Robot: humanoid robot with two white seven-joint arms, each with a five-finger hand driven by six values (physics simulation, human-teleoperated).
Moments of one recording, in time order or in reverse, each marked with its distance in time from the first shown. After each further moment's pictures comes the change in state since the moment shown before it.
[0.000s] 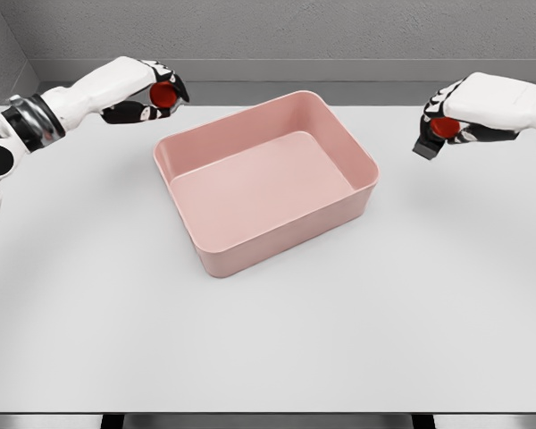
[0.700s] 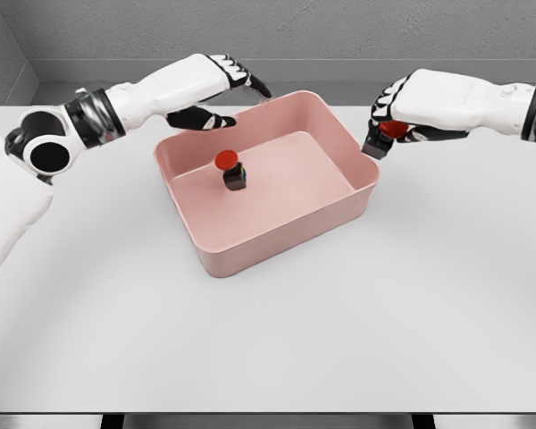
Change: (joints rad) left arm -0.026 -0.071 -0.098 -0.146 0.004 0.001 0.003; right arm -0.041 0.097 0.004 -0.107 0.002 0.000 0.046
